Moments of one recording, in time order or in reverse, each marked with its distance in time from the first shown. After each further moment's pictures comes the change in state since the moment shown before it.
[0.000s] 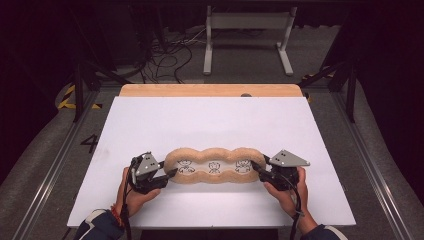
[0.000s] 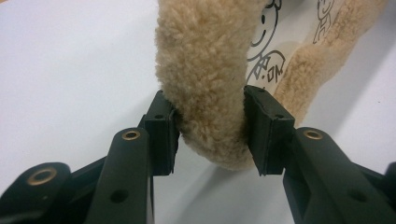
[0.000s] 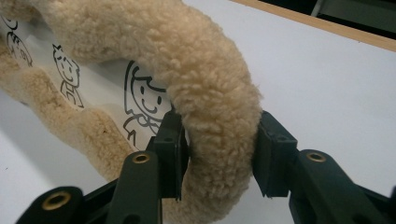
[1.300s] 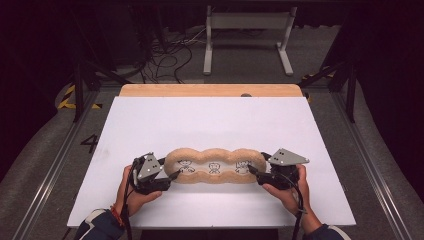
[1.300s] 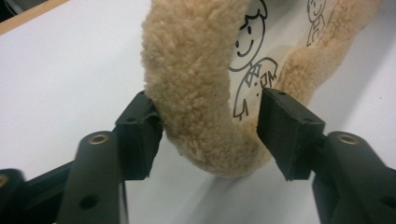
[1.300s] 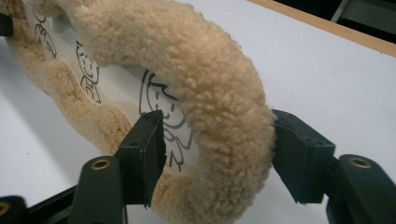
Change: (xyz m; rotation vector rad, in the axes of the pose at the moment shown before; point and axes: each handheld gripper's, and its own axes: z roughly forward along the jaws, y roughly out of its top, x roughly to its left) left arm -0.005 0.004 0.000 -0.014 0.007 0.078; right arm -0.002 0.008 -0.001 0.019 0.065 -0.061
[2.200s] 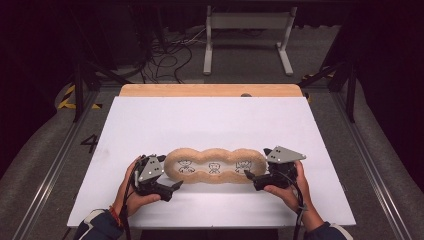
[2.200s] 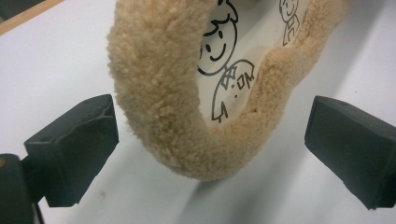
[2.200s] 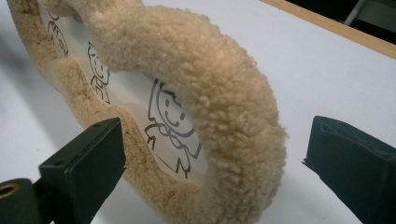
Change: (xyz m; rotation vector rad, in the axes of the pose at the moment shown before) left arm -0.004 0.002 -0.002 -0.007 -0.038 0.050; right arm 0.000 0.008 0.003 0.024 0.042 -0.038
